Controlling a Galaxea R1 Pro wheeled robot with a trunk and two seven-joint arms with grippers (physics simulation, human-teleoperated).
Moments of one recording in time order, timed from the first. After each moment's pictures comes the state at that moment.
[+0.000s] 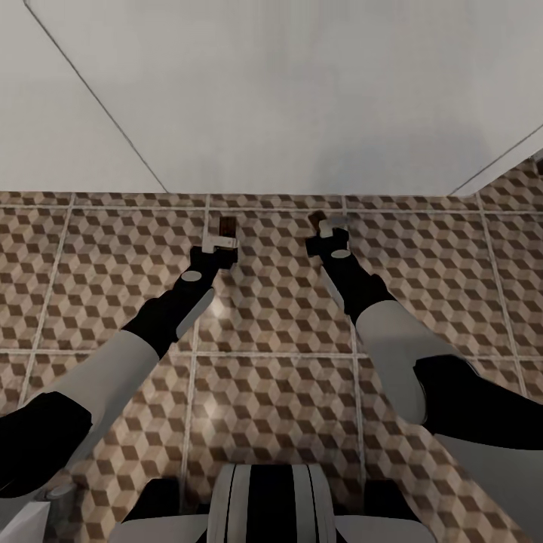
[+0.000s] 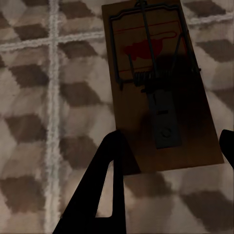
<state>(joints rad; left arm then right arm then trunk) -1.20 0.03 -0.58 -0.78 0.37 0.15 0.32 -1.36 0.17 0.05 -0.46 0.23 0.13 -0.13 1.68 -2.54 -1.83</state>
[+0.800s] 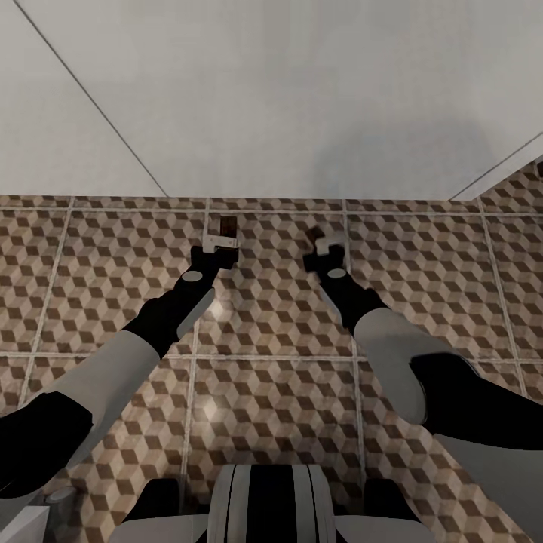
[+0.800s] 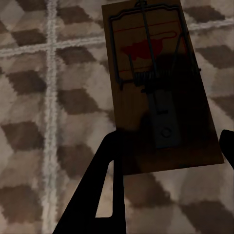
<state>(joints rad) -1.20 0.03 -0.59 -0.78 0.37 0.15 0.32 -1.36 0.17 0.05 -0.28 0.25 -0.02 -0.16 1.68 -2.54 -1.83</state>
